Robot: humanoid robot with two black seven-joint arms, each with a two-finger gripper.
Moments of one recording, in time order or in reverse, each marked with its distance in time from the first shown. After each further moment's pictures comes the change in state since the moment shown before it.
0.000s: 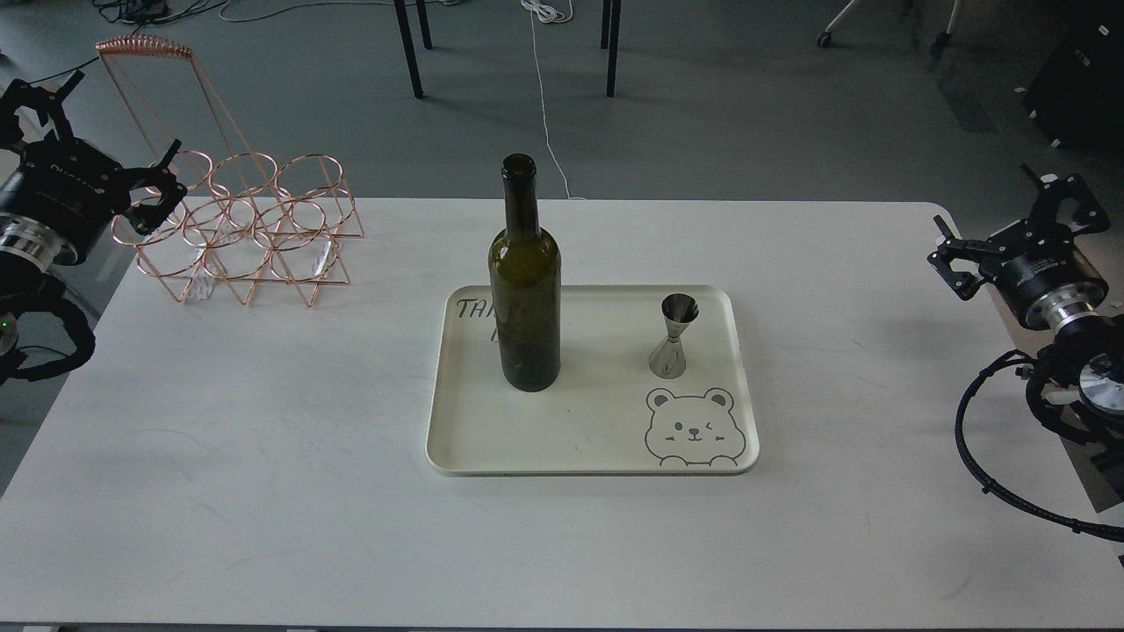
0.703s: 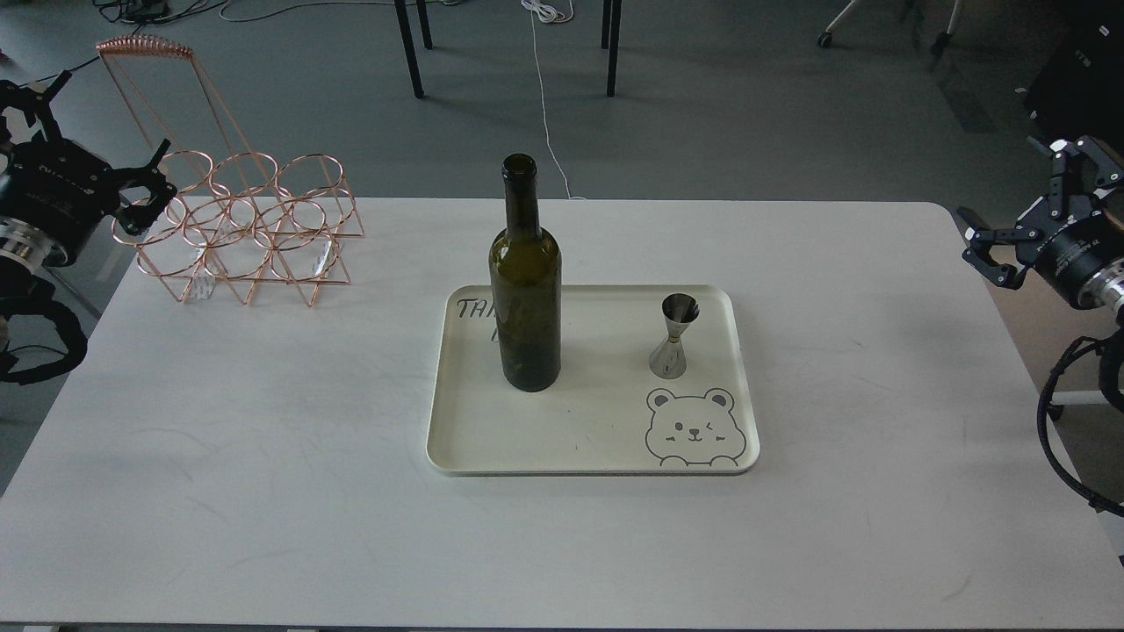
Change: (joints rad) left arm 0.008 0.013 0.000 0.009 0.000 0.000 -0.018; right arm 0.009 -0.231 -0.030 0.229 -0.414 0.000 0.009
